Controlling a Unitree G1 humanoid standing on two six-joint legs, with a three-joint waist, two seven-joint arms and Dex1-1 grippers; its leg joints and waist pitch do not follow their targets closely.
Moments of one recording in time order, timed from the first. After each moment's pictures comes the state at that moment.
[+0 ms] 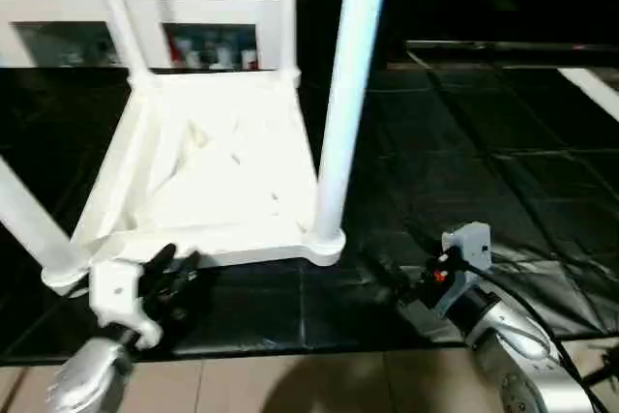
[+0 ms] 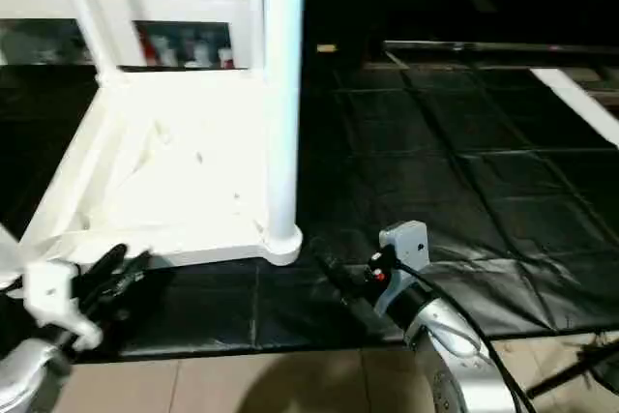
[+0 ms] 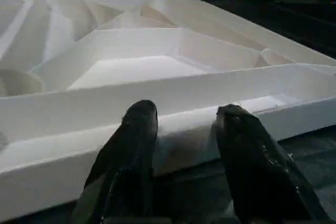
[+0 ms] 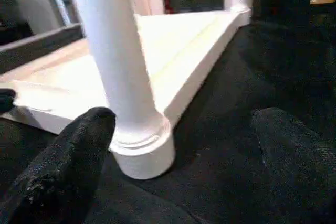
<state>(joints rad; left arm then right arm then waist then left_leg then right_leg) 0.24 0.21 0.22 -0.02 -0.24 -0.04 -0.51 0.09 -0.18 0.02 -0.17 0.34 0.25 0.59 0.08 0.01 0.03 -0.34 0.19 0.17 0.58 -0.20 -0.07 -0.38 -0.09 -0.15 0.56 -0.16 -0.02</state>
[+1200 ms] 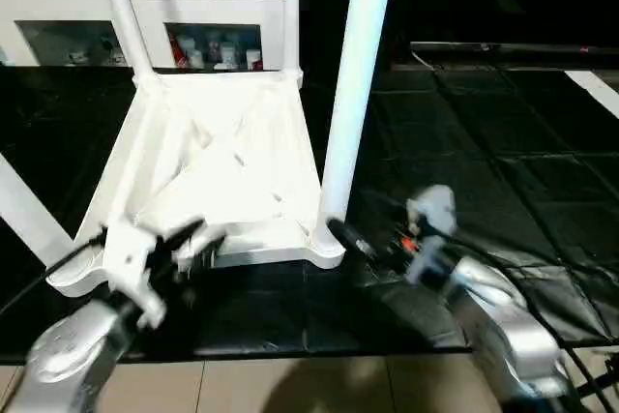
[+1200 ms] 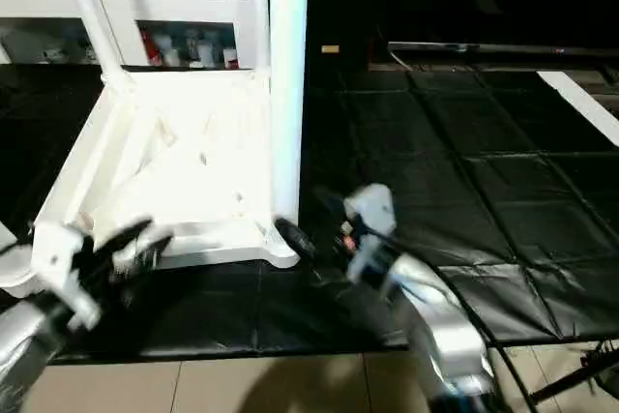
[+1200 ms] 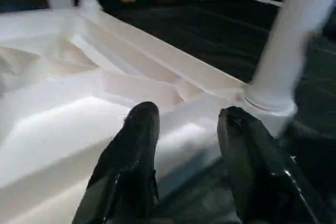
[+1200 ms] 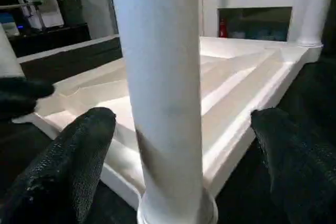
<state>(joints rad) 0.20 0.41 0.13 -0.29 -0.37 0.26 -0.66 -0.16 -0.17 0.11 0.01 0.32 0.21 0.66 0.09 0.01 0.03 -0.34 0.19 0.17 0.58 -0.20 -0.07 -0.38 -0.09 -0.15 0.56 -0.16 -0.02</state>
